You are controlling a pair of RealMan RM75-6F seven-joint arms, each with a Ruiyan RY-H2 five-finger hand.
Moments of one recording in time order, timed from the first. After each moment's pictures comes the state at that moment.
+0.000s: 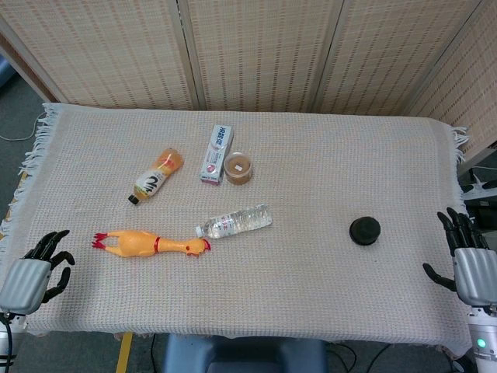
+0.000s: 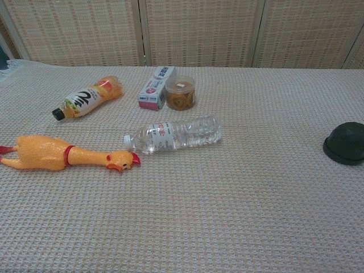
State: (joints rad) left arm -0.15 -1.17 -0.01 -1.48 1.59 1.47 -0.01; right arm 0.06 -1.11 0.09 -1.64 -1.46 1.51 -0.08
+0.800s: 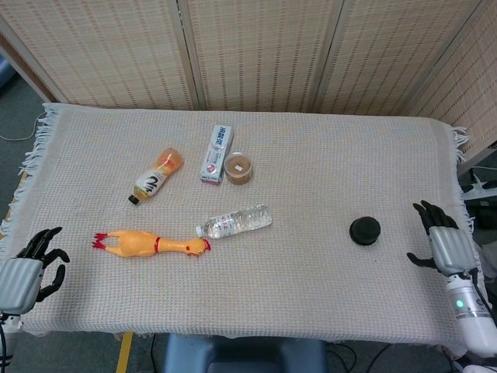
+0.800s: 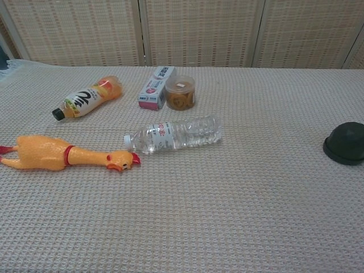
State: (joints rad) left arm -0.14 -1.16 -0.02 -1.48 1.59 1.51 -0.06; right arm 0.25 -1.14 0.16 -1.54 -1.23 1.11 -0.08
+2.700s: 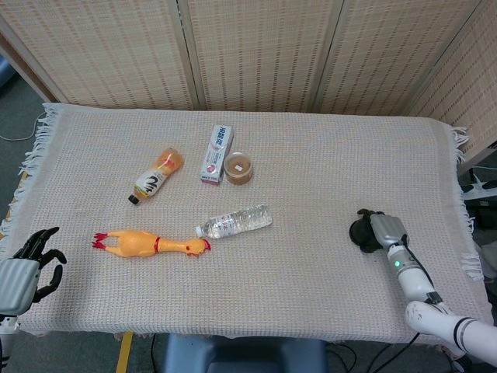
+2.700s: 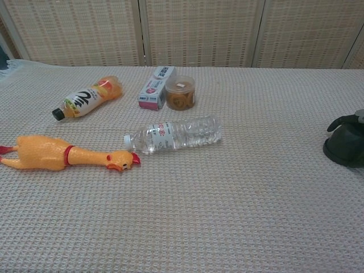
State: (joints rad) left arm -0.13 -1.15 -0.02 -1.48 1.58 1.51 -0.08; right arm 0.59 -1.38 0.10 -1.30 -0.84 0.73 -0.21
